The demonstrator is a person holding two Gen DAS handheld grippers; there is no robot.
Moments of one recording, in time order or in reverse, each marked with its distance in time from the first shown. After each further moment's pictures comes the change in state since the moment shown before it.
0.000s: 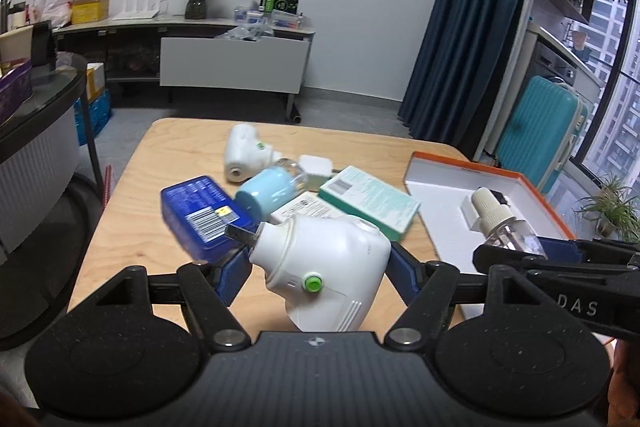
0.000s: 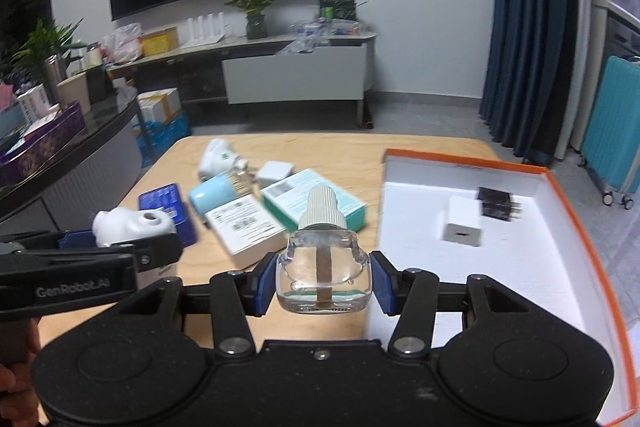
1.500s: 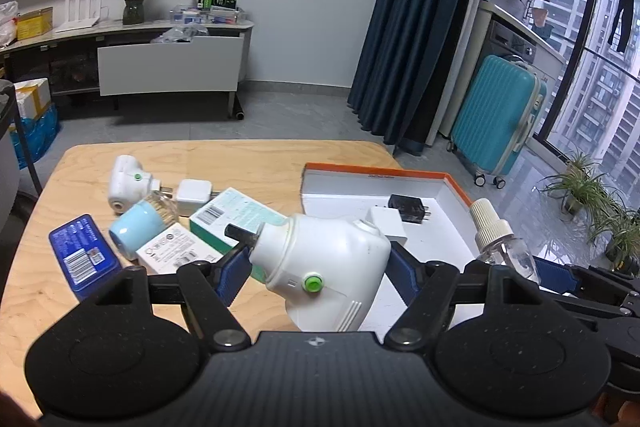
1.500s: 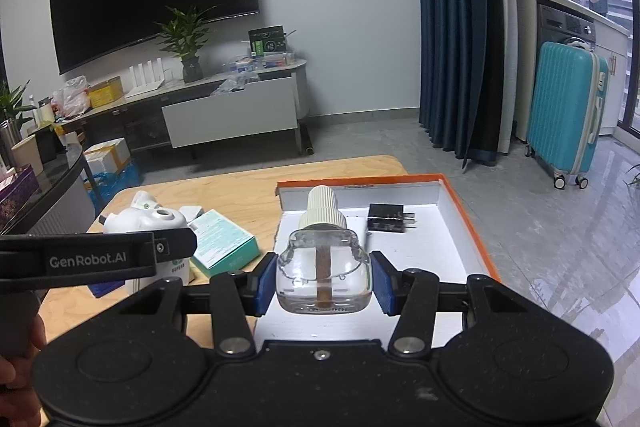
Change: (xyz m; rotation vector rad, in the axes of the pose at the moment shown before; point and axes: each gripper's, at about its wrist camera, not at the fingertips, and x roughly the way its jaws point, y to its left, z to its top) left arm 0.027 -0.097 0.028 0.060 0.042 -0.097; right arm -0.046 -0.084 0.001 0.126 -0.082 -0.110
